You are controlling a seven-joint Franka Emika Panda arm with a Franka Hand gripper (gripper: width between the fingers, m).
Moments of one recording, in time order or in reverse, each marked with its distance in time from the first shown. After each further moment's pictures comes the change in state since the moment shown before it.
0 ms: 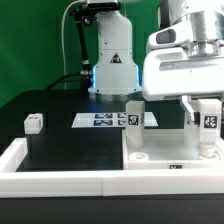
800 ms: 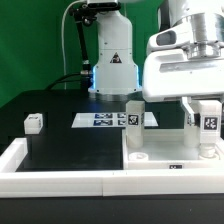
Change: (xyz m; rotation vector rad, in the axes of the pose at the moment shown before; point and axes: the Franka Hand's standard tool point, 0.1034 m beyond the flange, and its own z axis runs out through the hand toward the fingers) arm -0.002 0.000 0.003 -0.001 -0.002 -0.003
